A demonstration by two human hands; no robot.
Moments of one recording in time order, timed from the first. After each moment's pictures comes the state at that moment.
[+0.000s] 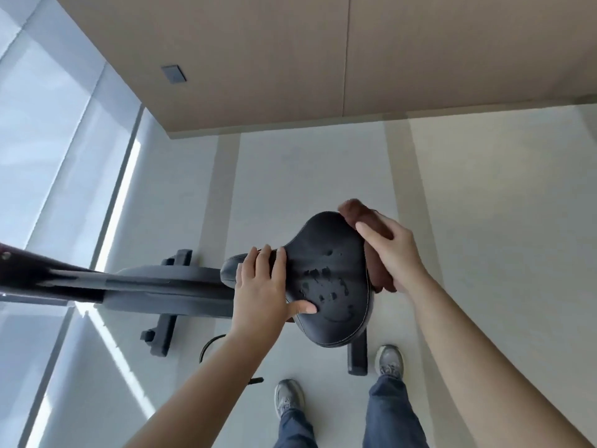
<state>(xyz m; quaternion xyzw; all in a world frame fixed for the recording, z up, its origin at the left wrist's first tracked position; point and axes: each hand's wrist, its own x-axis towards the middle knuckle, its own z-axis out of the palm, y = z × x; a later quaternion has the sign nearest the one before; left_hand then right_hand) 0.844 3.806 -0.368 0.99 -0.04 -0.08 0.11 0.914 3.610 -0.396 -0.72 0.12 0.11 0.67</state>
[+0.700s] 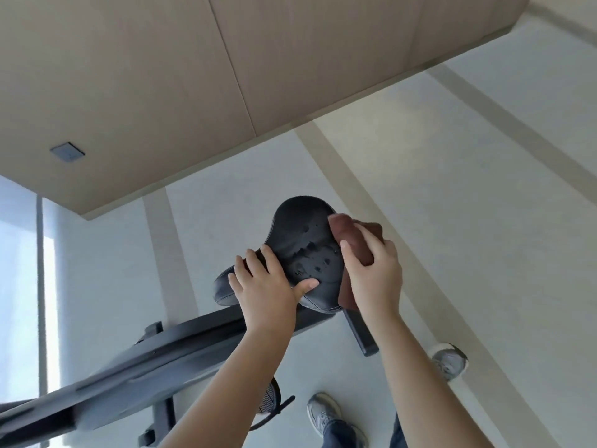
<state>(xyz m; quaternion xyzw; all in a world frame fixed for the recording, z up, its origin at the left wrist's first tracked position) 0.844 3.818 -0.384 0.99 -0.10 -0.06 0.00 0.804 3.685 -0.388 -0.77 0.35 -0.18 0.51</state>
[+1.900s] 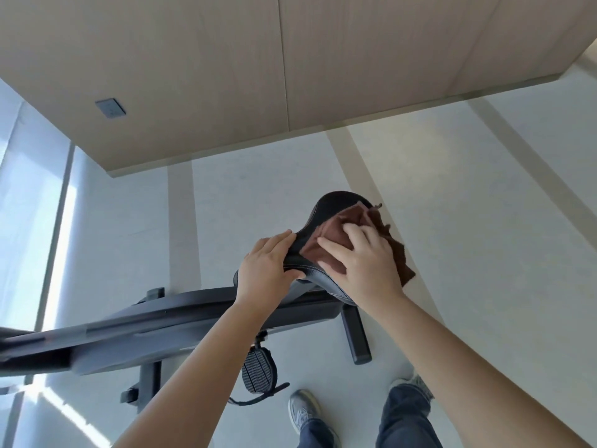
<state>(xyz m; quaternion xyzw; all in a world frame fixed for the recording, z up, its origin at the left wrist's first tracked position) 0.866 3.880 -0.389 0.95 -0.19 -0.01 0.24 0.825 3.712 -0.372 -0.98 -0.06 -0.16 0.13</state>
